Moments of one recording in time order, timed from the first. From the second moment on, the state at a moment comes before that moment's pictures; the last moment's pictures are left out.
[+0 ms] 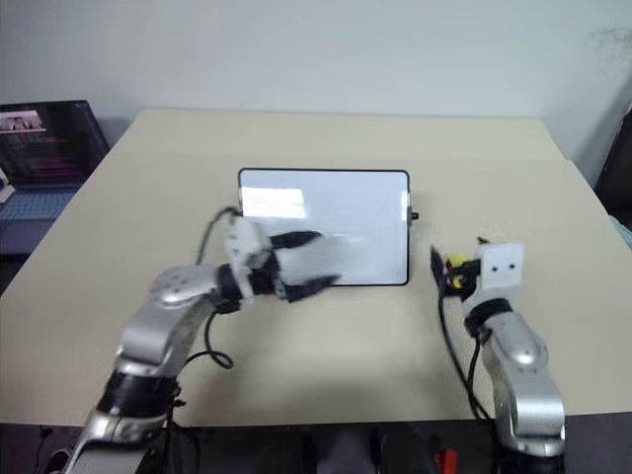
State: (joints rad) left arm -0.28 0.42 0.08 -0.26 -0.33 0.35 -0.73; right arm 0.04 -0.15 -0.08 -0.60 0.14 0.44 0.20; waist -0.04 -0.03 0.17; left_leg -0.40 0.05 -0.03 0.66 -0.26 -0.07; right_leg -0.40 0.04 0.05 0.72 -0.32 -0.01
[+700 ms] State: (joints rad) left arm 0.16 0.20 0.34 -0.35 -0.05 0.22 -0.12; right arm 0.34 -0.17 -0.13 -0.45 0.21 0.03 0.34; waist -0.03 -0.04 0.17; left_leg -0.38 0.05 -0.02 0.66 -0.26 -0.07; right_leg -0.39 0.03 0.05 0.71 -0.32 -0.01
